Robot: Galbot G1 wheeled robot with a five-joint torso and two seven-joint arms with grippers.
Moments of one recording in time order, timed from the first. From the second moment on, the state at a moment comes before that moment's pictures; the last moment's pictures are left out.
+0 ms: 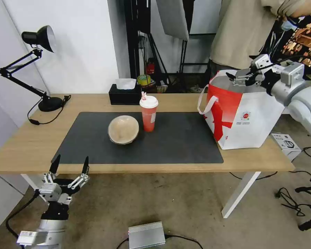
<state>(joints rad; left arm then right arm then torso) 1.70 -1.43 -0.79 -2.11 -0.33 -0.41 0.25 -0.49 0.52 0.15 1.80 0.61 -0.27 -0.07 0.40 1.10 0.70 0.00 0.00</state>
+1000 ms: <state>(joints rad) 1.72 -1.43 -0.76 -2.16 -0.30 -0.41 0.25 -1.27 0.76 0.52 2.14 0.51 0.05 0.13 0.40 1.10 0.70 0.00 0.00</state>
